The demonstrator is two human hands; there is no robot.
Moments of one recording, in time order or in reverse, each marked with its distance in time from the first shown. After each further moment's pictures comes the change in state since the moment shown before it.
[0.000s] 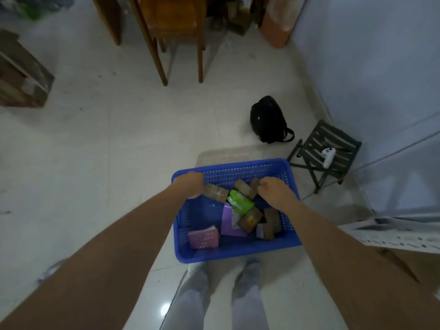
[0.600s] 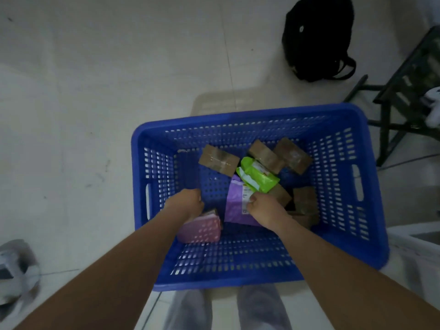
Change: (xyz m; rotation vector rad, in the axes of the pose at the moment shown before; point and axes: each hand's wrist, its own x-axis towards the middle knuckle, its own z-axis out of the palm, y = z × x) left_hand 0.264 -0.053 0.259 -0.119 -0.252 -0.155; right_hand 0.240 0.163 0.272 0.004 -0.365 0.145
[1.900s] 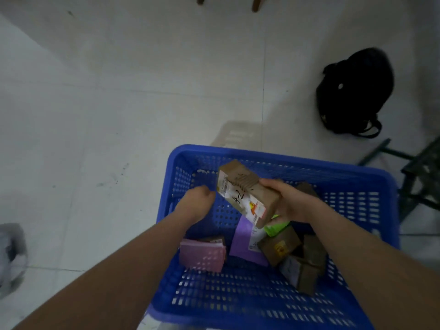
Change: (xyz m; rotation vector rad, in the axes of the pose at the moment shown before) left_hand 0.018 -0.044 -0.051 -0.699 0.259 -0.028; right_hand 0.038 -0.098 -0.093 0.722 -0.395 0.234
